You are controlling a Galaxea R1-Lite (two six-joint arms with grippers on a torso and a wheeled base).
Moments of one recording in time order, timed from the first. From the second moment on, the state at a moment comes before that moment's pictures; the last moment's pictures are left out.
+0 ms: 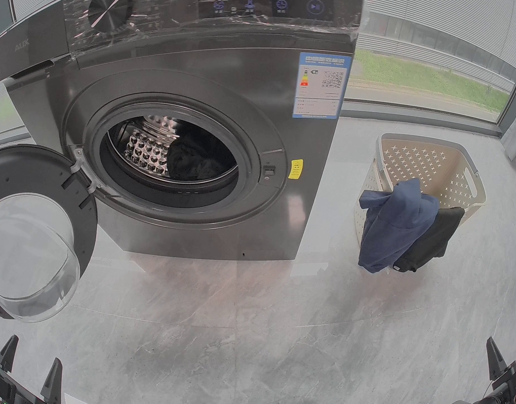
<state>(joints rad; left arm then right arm) 0.00 0.01 -0.02 0.01 -0.01 0.01 0.00 0.01 -0.02 0.00 0.00 -0.01</state>
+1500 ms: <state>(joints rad) 0.00 0.01 -0.02 0.00 -0.01 -0.01 0.00 0.01 -0.02 0.00 0.00 -0.01</state>
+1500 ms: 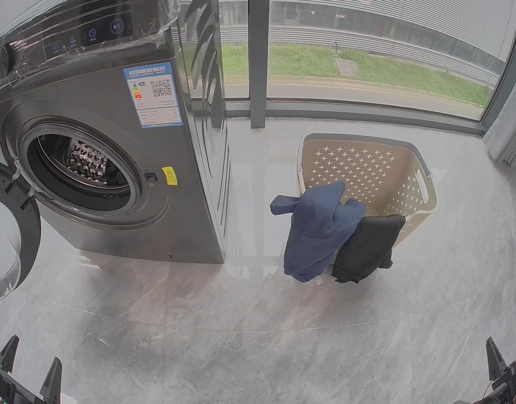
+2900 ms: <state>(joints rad) 0.00 0.02 -0.02 0.00 -0.01 0.00 0.00 0.02 -0.02 0.00 0.00 -0.01</state>
